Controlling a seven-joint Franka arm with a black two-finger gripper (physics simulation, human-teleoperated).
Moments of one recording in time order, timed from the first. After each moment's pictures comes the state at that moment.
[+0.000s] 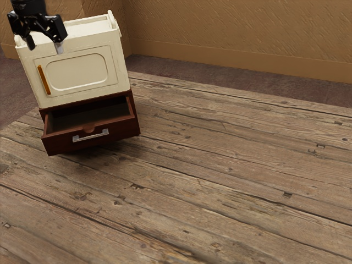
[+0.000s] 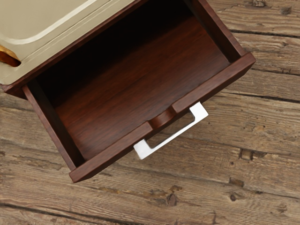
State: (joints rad) arm -0.14 0.01 0.35 -1.31 0.09 1.46 0.06
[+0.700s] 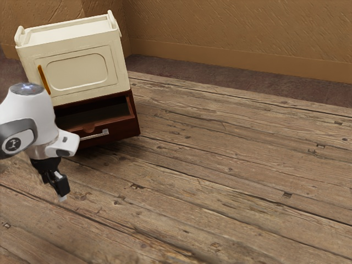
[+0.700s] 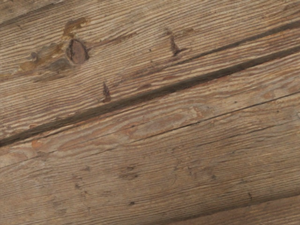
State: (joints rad) arm -0.22 -0.54 0.32 -2.65 0.36 2.06 0.14
